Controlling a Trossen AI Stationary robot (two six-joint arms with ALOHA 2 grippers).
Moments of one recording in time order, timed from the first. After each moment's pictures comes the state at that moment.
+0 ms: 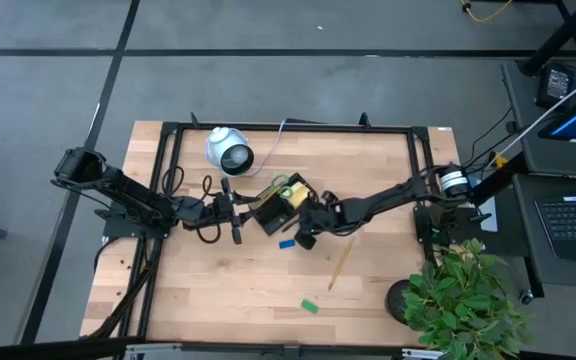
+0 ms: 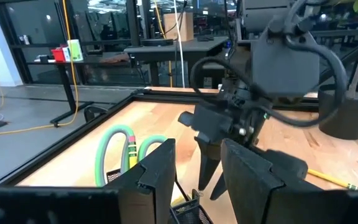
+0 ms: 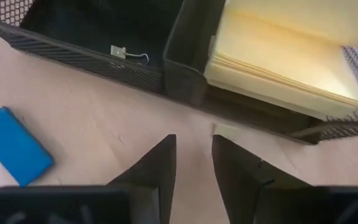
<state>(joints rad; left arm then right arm) -0.23 1.27 0.28 0.96 -0.56 0.01 0.13 1.89 1.07 -0.26 0.40 0.57</state>
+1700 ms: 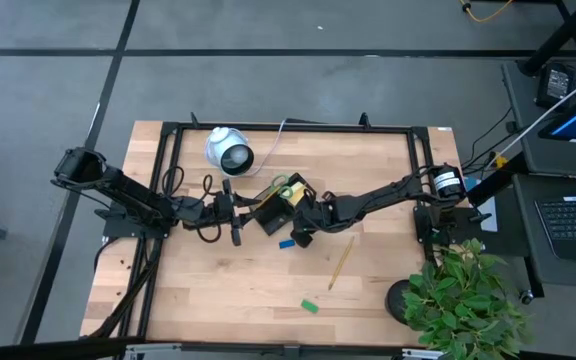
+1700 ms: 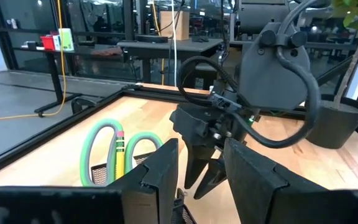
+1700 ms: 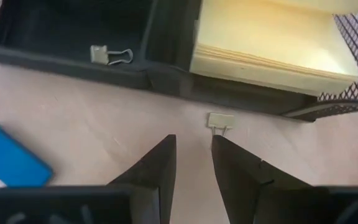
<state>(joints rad) -0.24 1.27 0.28 0.96 -0.52 -0.09 0.11 1.93 1.18 -0.44 0.36 0.72</state>
